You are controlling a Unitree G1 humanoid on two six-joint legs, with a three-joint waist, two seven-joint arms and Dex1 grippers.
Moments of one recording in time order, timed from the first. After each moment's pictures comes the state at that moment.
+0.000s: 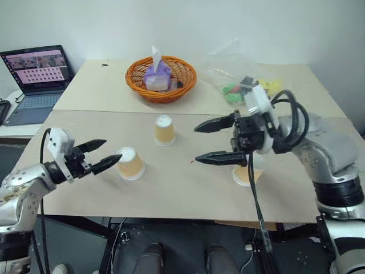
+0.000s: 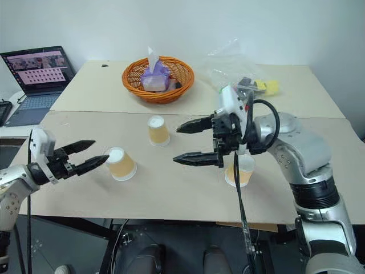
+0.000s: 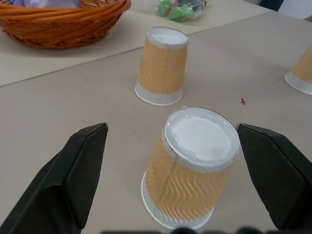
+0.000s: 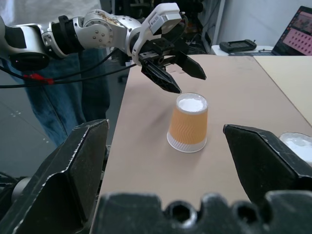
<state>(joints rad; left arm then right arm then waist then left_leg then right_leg) -0.14 0.83 0.31 -0.04 -0.63 0.42 -0.98 -0.76 -0.69 0.11 -0.26 0.72 0.69 1.16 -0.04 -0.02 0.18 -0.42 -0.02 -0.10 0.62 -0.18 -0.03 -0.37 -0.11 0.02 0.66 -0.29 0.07</state>
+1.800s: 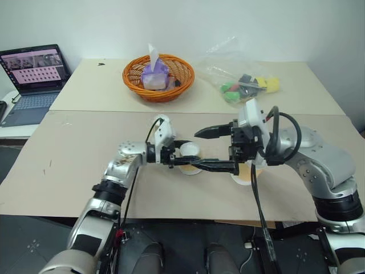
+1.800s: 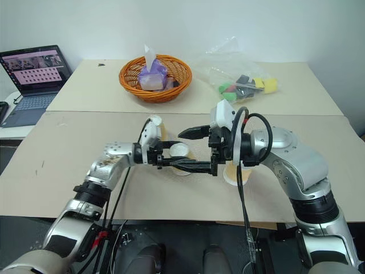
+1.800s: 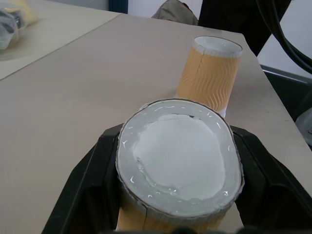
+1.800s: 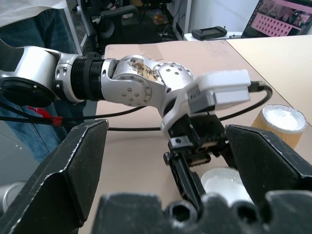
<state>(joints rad) -0.75 0.30 -0.19 0.48 -0.27 0.13 -1.17 -0.65 -0.70 0.08 -0.39 0.71 0.72 0.97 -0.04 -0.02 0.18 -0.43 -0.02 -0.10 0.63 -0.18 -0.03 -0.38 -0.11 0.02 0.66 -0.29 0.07</state>
